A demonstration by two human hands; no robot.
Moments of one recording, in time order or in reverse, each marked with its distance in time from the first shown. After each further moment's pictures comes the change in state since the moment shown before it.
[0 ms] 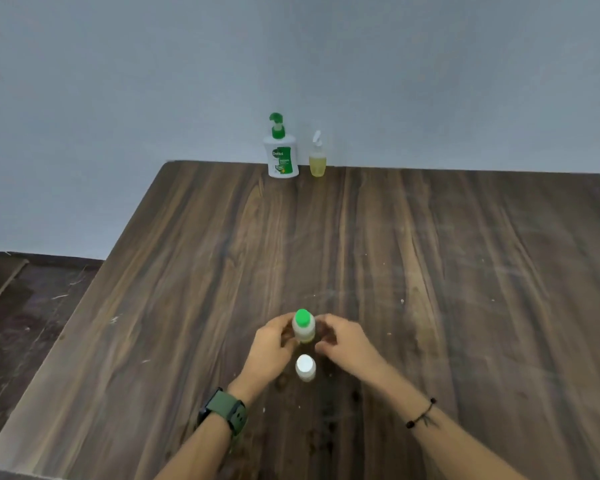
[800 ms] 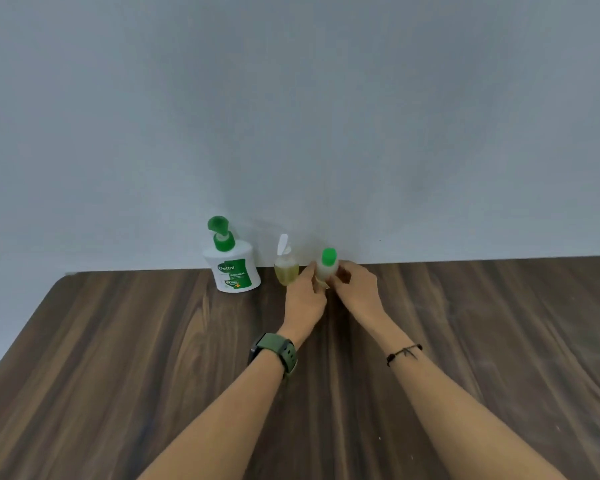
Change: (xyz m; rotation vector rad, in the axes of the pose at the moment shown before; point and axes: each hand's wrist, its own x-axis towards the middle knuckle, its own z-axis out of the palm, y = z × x) left_hand 0.380 0.116 0.017 -0.184 0.077 0.161; right_hand 0.332 0.024 -0.178 0.134 0.564 0.085
